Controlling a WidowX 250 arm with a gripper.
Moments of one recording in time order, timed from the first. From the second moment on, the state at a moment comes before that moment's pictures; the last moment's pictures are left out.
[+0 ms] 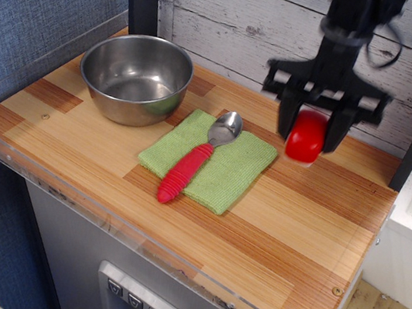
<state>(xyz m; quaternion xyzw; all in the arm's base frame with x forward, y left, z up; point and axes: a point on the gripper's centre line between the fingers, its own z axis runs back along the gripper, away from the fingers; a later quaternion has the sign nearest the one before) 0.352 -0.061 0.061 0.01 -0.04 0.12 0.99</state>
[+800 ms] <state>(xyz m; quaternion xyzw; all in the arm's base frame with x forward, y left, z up) 0.353 -0.066 0.030 -0.03 -0.10 0.05 0.99</state>
